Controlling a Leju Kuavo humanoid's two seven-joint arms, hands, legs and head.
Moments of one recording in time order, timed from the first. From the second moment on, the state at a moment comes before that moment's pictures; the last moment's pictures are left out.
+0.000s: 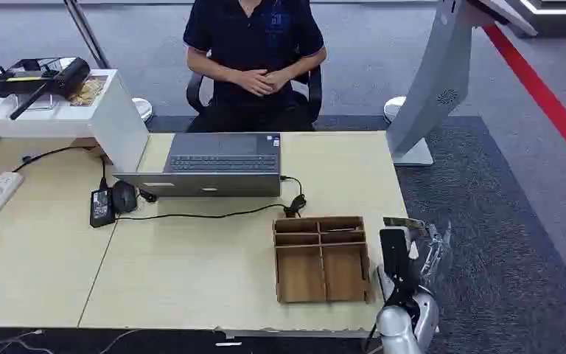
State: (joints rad) left arm -0.06 -0.20 0.75 -0.36 -1.41 0.70 0.07; right arm -0.15 0.28 -0.22 -1.16 0.89 -0.70 -0.27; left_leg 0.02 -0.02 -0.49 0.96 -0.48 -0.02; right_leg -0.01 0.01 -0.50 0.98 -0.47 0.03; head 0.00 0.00
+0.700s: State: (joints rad) left arm -0.06 -0.20 0.77 -0.37 -1.41 0.70 0.09; right arm -0.15 0.27 -0.43 -0.96 1.06 -0.70 -0.25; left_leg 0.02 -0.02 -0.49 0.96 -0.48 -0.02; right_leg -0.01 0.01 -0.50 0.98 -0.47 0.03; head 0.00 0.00
